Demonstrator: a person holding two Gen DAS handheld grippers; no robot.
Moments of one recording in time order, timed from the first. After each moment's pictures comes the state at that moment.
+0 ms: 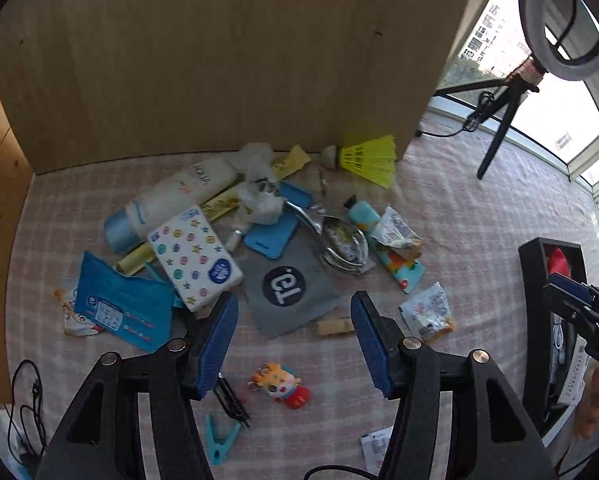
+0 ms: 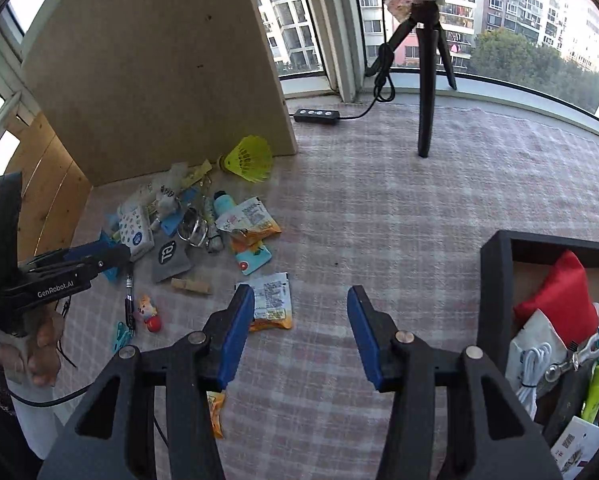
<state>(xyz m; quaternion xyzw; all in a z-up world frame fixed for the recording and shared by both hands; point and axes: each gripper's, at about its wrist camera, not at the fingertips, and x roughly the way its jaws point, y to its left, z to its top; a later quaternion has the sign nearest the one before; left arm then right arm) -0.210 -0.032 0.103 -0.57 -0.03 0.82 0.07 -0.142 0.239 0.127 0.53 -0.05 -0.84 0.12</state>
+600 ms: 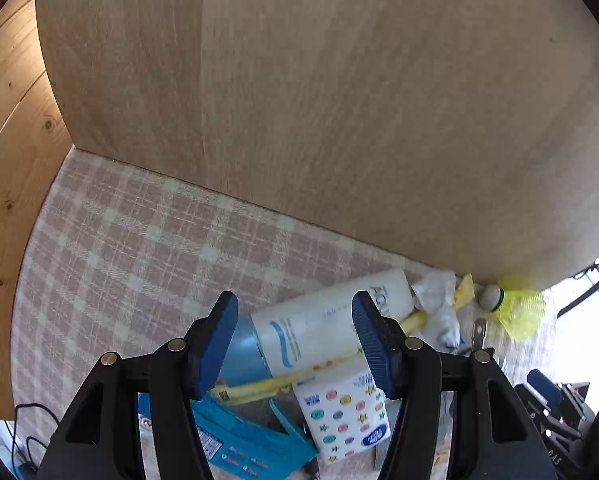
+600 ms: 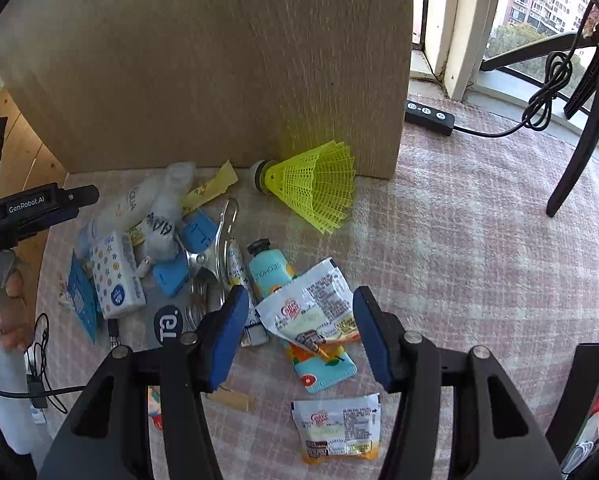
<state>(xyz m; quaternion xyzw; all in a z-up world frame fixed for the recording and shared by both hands) -0.332 -0.146 0.051 -0.59 -0.15 0.79 -0.05 -0.248 0.149 0.055 0.58 -0.03 -0.80 0.13</state>
